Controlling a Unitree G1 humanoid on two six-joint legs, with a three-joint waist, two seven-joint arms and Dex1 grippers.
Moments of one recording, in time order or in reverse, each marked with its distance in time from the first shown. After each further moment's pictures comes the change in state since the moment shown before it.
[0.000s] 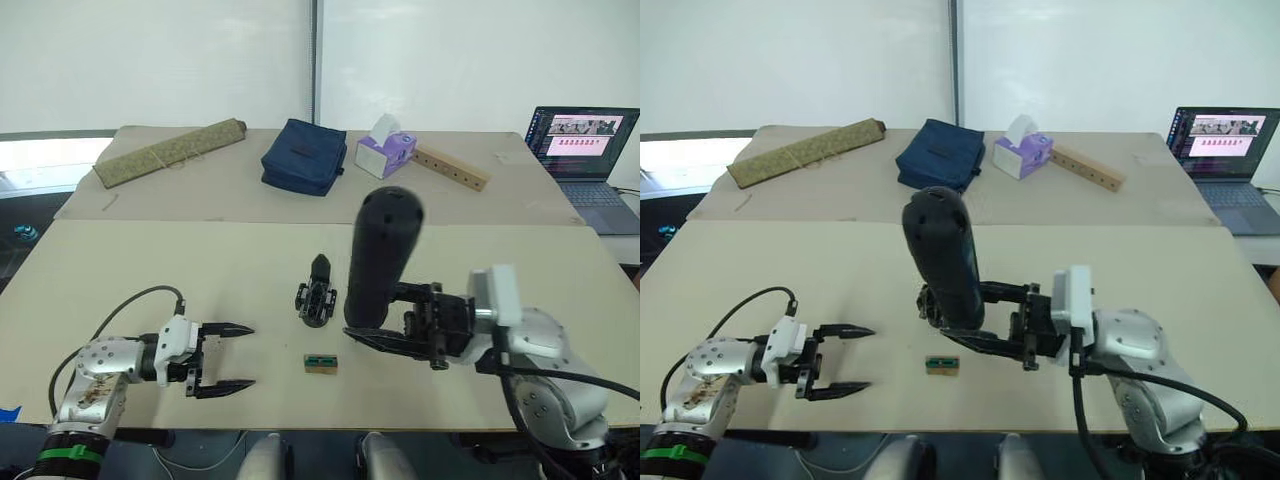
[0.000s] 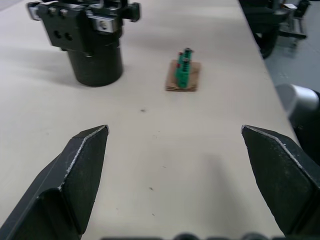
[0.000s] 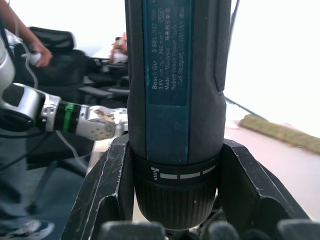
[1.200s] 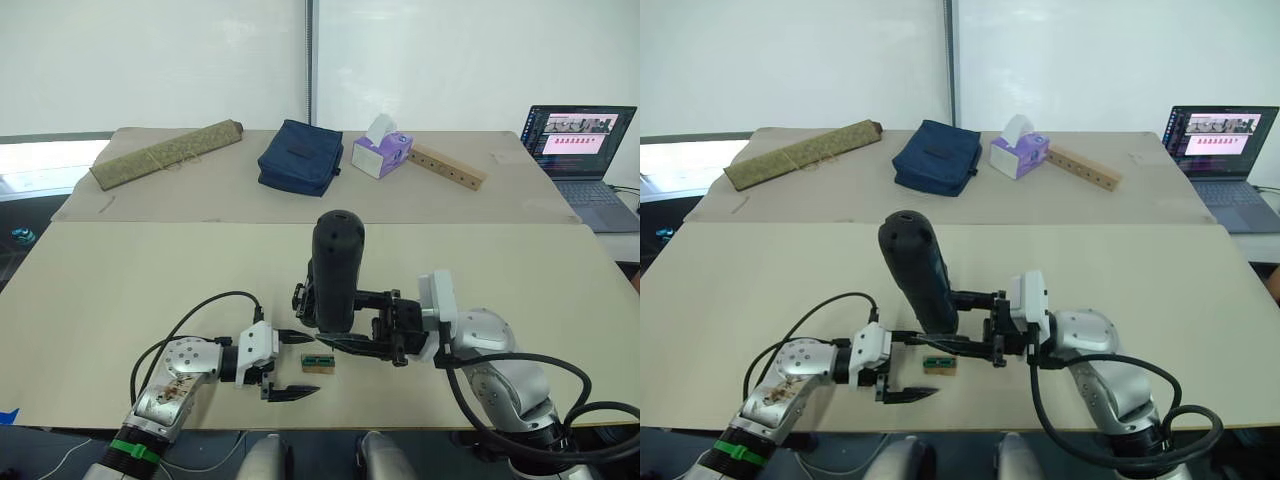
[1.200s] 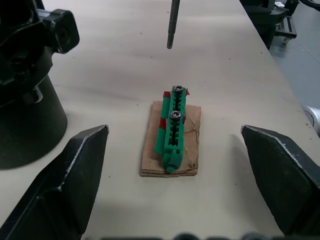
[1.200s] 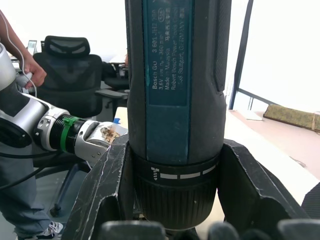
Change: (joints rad) left arm -0.059 -0.145 -0.273 -0.146 0.171 0.135 0.267; right arm -0.043 0.065 0.167 0.176 -0.084 -0.113 0.022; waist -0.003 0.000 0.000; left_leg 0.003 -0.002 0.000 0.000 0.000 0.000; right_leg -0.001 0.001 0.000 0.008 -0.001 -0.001
